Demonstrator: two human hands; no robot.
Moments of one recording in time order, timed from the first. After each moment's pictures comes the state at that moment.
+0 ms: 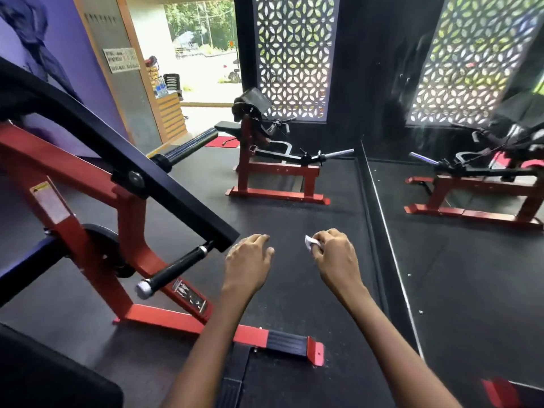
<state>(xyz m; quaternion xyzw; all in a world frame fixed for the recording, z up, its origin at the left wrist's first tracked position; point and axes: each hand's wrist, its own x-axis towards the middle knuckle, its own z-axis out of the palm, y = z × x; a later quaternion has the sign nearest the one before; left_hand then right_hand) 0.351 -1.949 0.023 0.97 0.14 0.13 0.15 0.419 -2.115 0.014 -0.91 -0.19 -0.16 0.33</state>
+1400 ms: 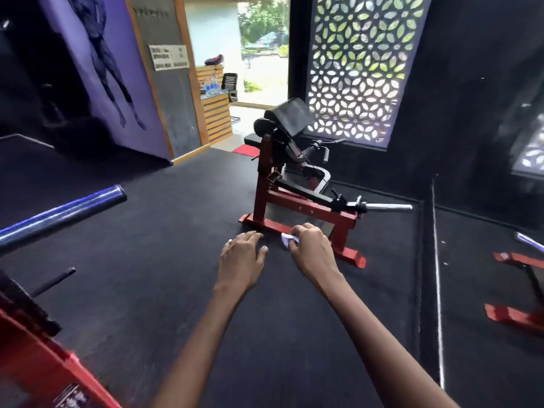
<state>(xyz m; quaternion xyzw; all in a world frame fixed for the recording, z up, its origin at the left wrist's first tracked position) 1.017 -1.883 0.008 0.93 0.29 0.18 0.13 1.124 -1.992 0.016 -0.87 -0.37 -0.07 0.32</state>
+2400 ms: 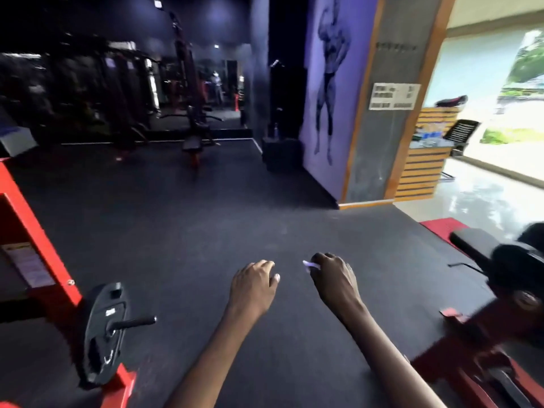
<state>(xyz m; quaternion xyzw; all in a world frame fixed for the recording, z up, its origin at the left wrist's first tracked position) 1.260 -1.219 0.011 0.77 0.62 0.16 0.05 1.433 -1.228 0.027 -0.67 -0.69 0.02 0.28</state>
